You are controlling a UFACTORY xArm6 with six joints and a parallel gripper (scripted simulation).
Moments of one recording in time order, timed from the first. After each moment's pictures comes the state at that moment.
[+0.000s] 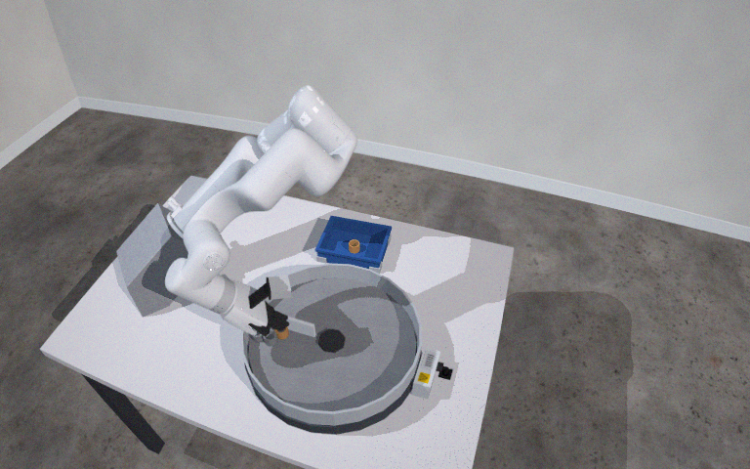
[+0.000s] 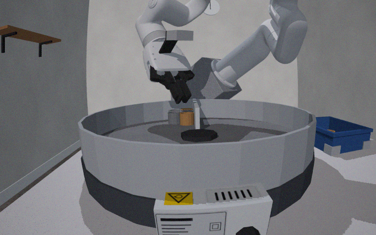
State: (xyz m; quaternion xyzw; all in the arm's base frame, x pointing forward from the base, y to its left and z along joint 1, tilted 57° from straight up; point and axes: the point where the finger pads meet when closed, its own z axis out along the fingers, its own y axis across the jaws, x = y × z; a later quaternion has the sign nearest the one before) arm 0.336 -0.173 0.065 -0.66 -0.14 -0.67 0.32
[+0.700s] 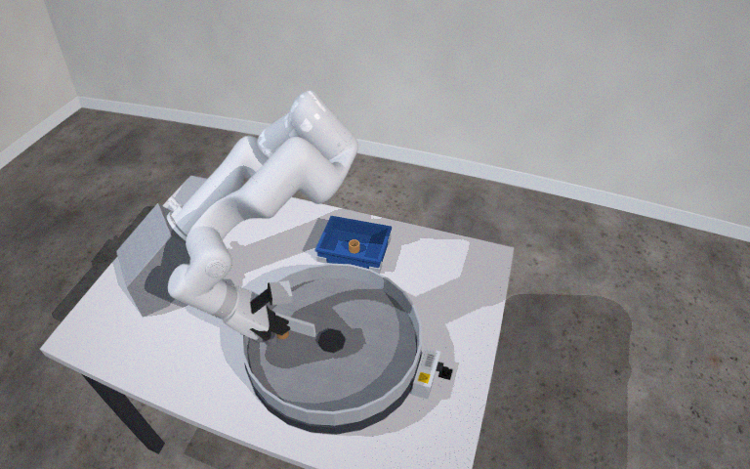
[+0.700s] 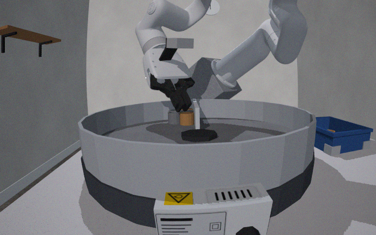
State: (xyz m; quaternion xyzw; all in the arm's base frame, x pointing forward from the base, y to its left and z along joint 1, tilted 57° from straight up) arm 0.346 -0.161 0.055 -0.66 -0.14 -0.67 0.32
